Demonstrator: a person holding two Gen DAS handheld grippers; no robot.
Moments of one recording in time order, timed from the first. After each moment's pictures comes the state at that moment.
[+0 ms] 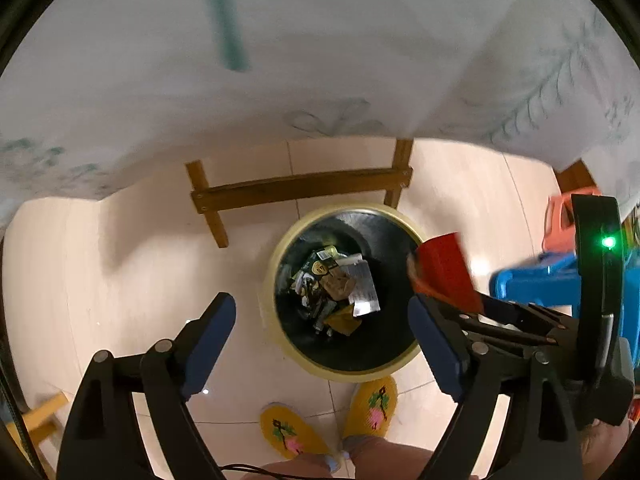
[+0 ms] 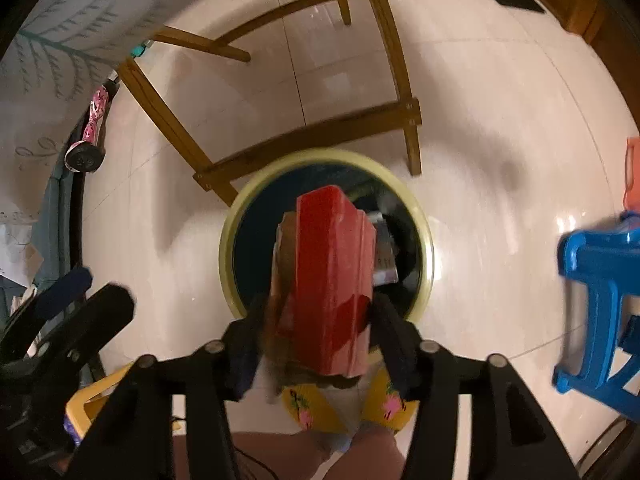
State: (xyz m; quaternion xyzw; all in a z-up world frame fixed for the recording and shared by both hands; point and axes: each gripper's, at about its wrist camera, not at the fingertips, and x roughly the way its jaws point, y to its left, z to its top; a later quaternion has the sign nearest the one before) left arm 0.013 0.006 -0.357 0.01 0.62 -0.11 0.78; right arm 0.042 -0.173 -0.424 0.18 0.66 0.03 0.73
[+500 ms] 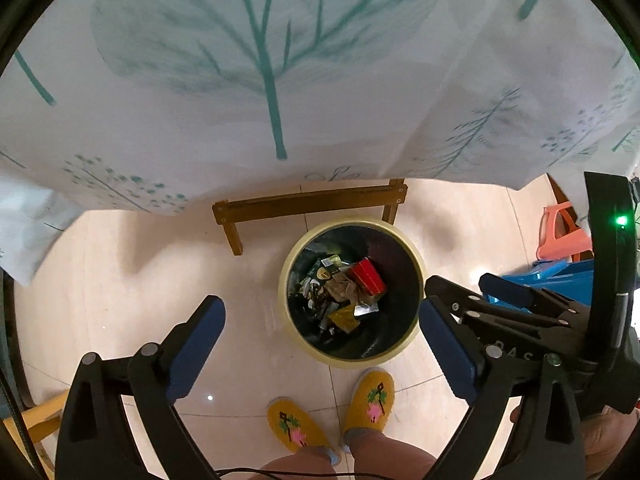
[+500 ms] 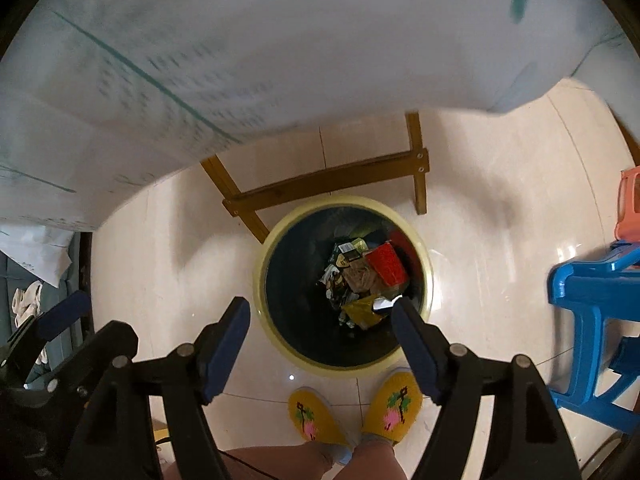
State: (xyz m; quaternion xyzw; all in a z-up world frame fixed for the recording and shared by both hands) left arm -0.002 0.015 -0.281 0.02 0.60 -0.10 0.79; right arm 0.038 -0.172 -0.352 0.17 0.62 0.03 0.76
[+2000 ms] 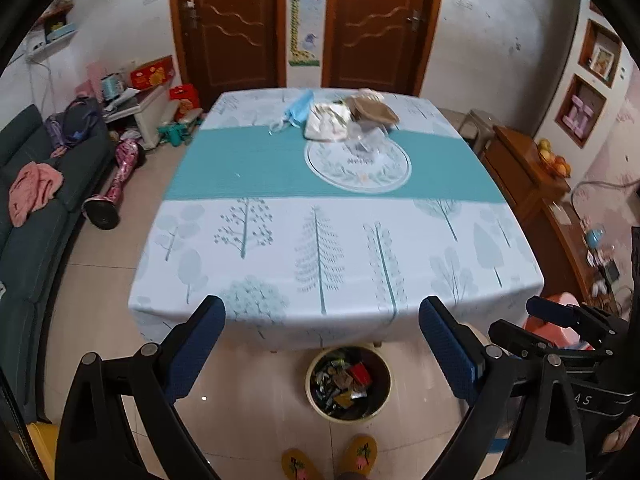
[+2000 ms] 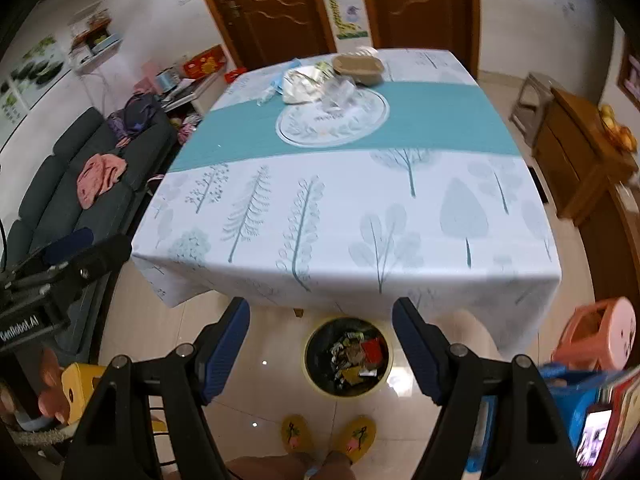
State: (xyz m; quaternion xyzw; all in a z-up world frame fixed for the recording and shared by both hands) left arm 0.001 0.045 0.049 -0.01 0.45 -0.05 0.89; right arm 0.041 -0.180 -0.021 0.06 0.50 0.11 0.86
